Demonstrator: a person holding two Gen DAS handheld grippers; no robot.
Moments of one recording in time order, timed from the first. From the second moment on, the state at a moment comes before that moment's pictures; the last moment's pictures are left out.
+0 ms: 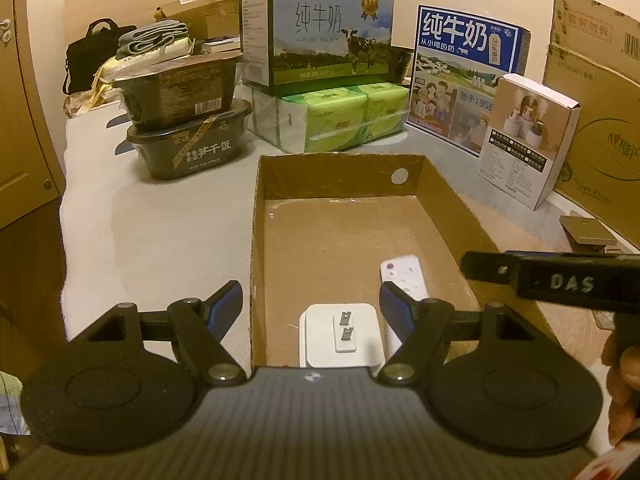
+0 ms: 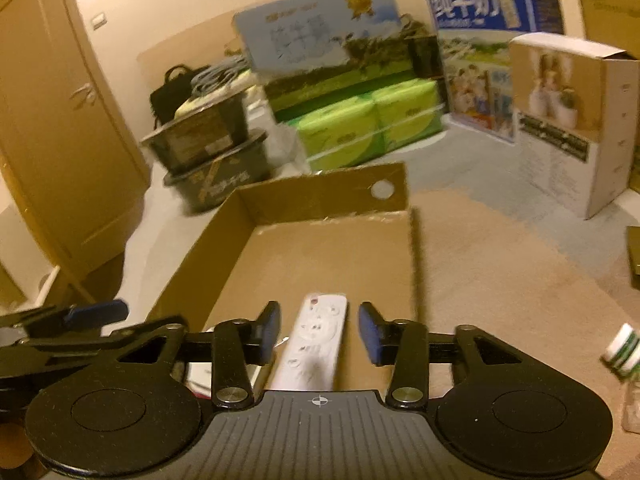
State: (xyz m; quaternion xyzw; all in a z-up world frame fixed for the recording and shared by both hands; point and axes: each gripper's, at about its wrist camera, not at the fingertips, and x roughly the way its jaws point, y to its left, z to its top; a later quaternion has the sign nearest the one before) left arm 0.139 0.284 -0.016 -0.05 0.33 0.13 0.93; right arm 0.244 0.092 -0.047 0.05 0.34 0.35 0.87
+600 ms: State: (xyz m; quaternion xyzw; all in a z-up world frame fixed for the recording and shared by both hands) left arm 0.084 0.203 0.012 -0.08 0.33 0.10 0.94; right arm 0.183 -0.027 -0.026 0.07 0.35 0.27 0.90
